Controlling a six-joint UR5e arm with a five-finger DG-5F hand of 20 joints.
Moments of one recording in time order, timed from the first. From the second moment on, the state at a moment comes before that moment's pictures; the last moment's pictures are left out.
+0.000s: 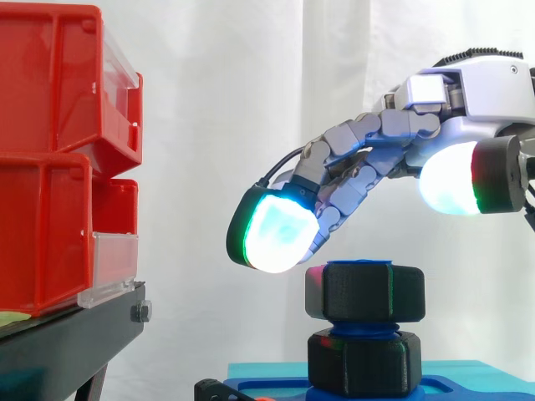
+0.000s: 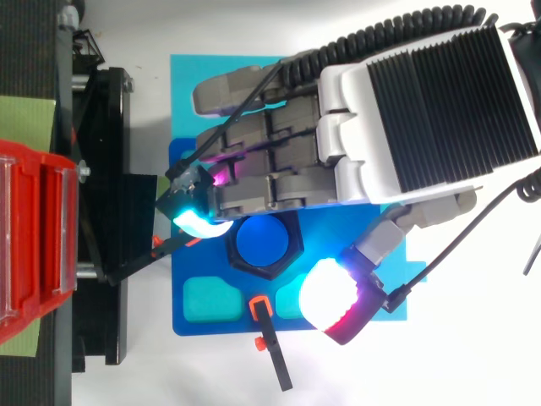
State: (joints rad) arm 0.02 -2.24 -1.08 -2.99 -1.94 -1.45
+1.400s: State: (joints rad) arm -0.04 -2.24 -0.98 -3.12 -1.97 -1.55
